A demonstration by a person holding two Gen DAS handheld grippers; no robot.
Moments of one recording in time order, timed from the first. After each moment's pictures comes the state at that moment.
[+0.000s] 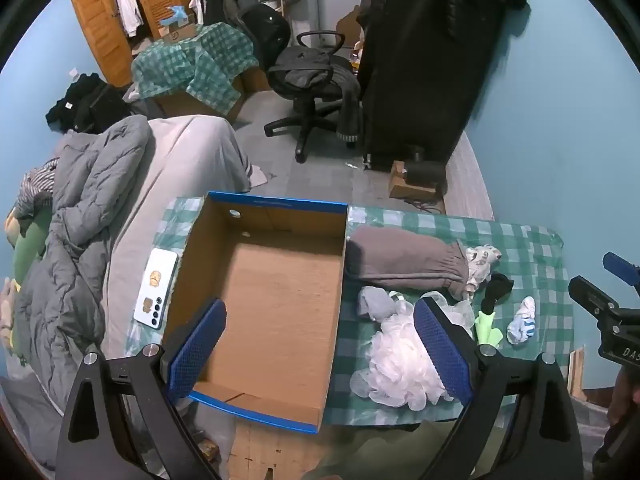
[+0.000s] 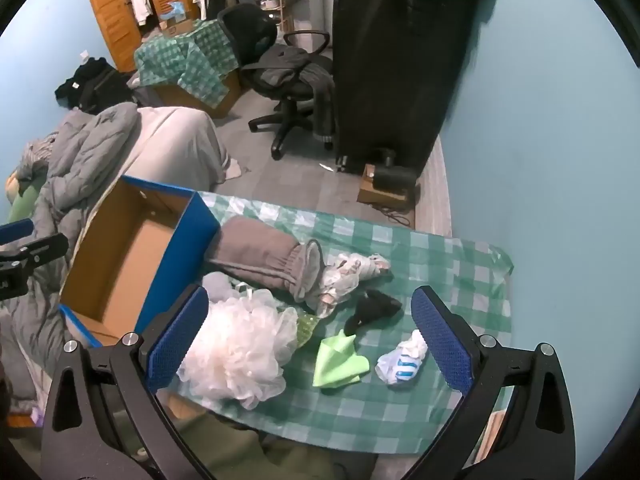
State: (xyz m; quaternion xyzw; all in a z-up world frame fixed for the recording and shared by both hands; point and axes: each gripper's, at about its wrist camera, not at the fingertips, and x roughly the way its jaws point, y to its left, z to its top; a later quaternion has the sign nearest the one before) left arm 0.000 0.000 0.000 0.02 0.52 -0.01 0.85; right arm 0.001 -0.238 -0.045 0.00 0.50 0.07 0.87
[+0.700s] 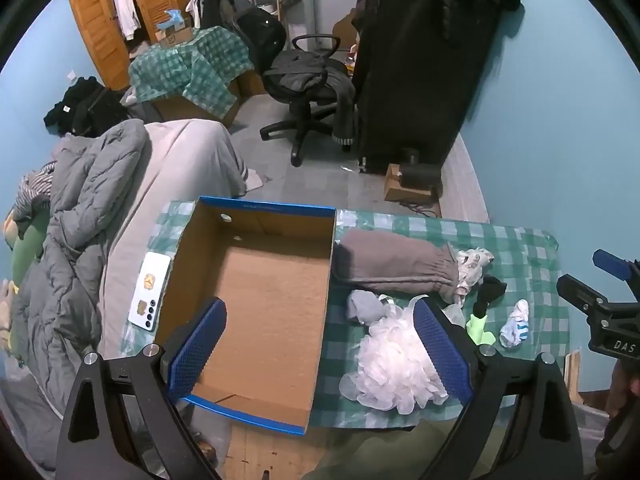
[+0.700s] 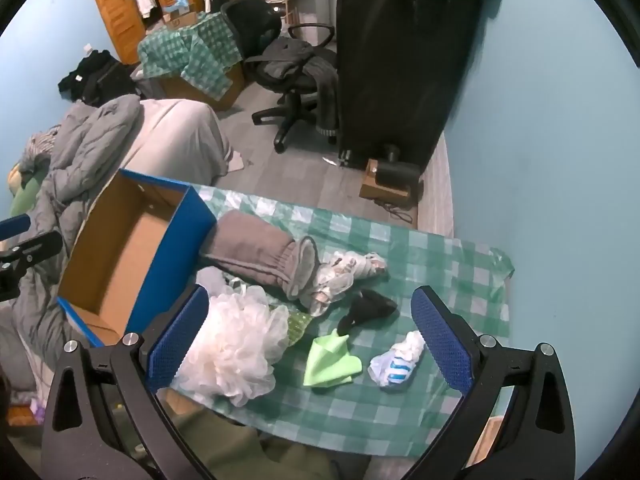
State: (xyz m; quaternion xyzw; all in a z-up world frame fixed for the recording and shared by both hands) left arm -0.001 -0.014 0.002 0.02 0.52 -0.01 0.86; right arm 0.006 -0.245 -0.051 0.00 0.50 0.07 0.86
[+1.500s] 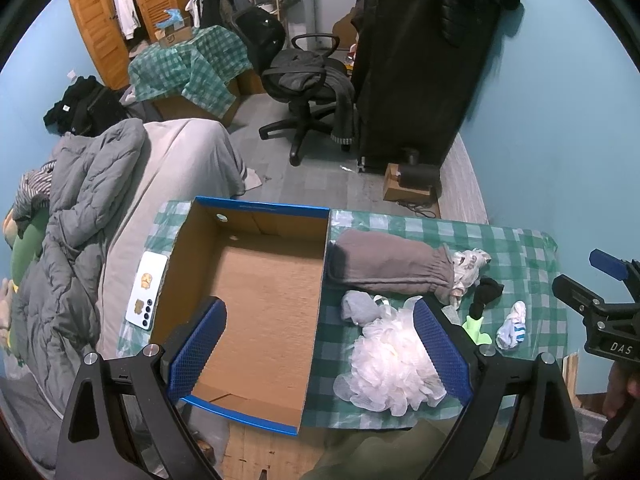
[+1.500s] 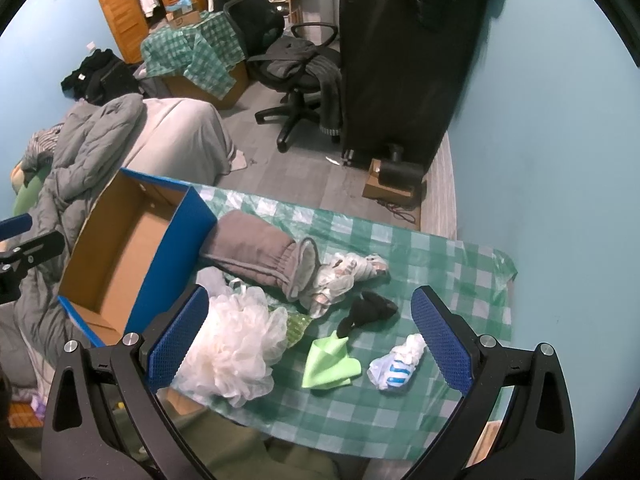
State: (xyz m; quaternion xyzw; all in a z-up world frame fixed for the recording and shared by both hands) left arm 0.001 -0.017 0.002 0.02 0.52 -0.01 0.85; right arm 0.012 -0.250 -0.053 0.00 0.51 0.08 0.86
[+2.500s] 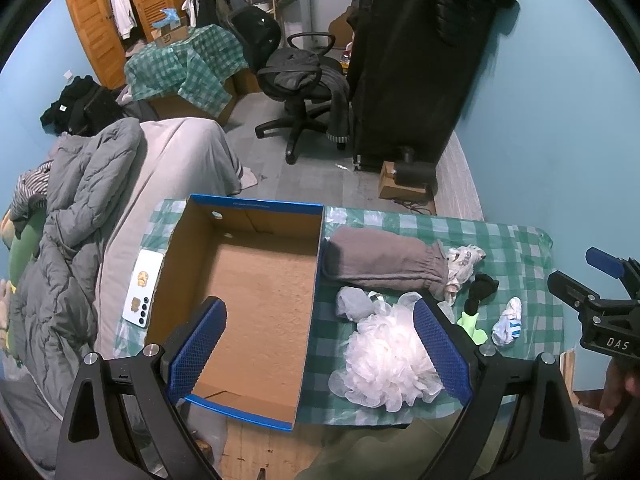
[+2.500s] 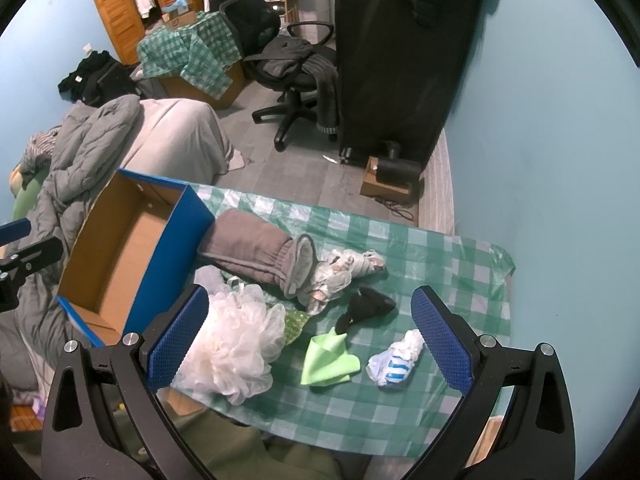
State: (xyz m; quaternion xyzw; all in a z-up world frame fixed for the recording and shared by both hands) left arm -0.005 -0.025 0.006 0.01 0.52 -0.01 0.85; right arm 0.012 -0.256 -0.050 0.00 0.51 0.08 0.86
